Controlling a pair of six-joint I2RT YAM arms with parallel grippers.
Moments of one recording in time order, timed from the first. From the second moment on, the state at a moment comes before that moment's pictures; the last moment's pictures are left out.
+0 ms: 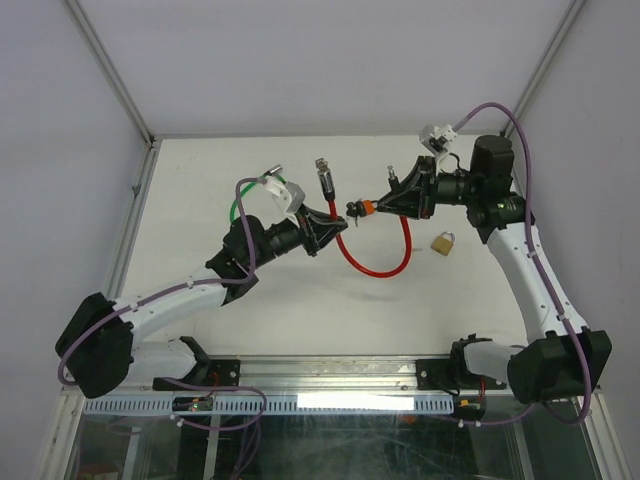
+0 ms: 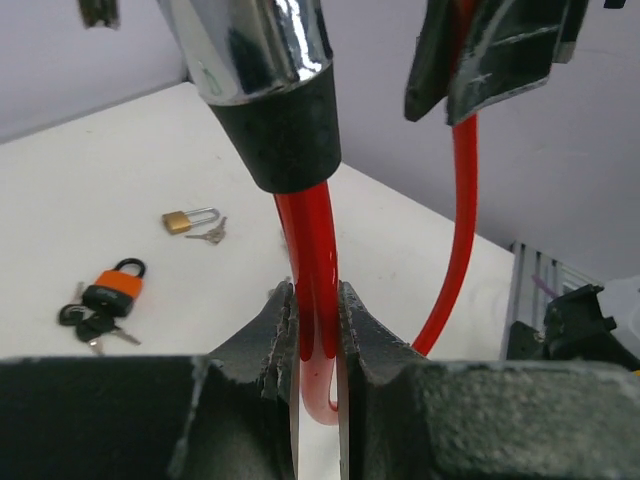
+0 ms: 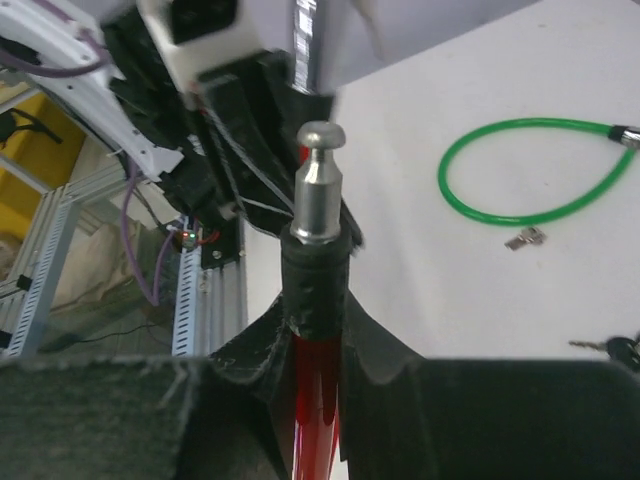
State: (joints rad) left arm -0.80 1.19 0.68 0.65 0.27 -0.28; right arm 0.14 1.21 1.17 -0.32 -1.29 -0.01
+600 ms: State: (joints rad) left arm -0.78 1.51 0.71 1.27 0.49 -0.73; right arm 0.20 1.13 1.07 -0.06 -1.30 0.19
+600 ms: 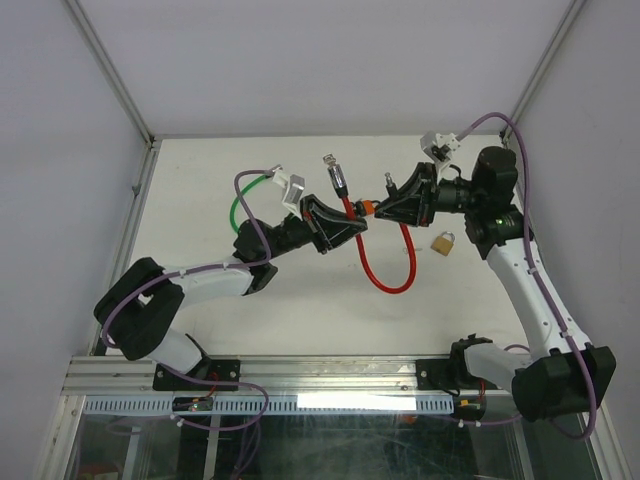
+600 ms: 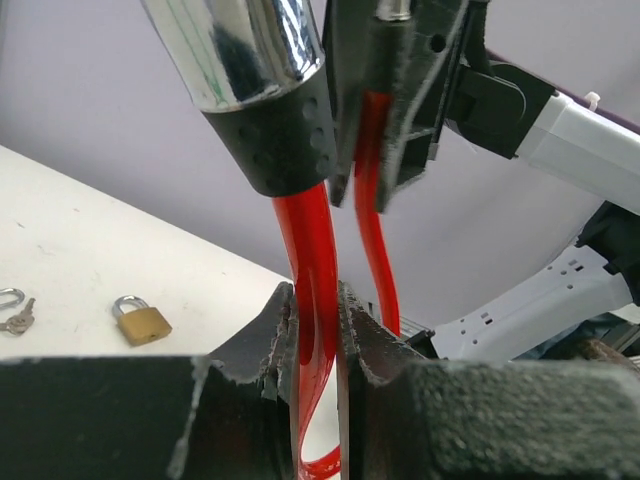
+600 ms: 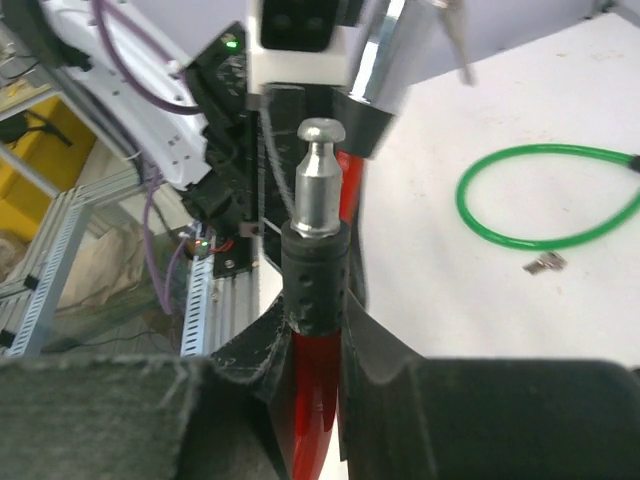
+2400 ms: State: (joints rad) left arm -0.65 1.56 0.92 1.51 -0.50 -1.23; right arm -0.07 1.58 1.00 1.19 -0.70 1.24
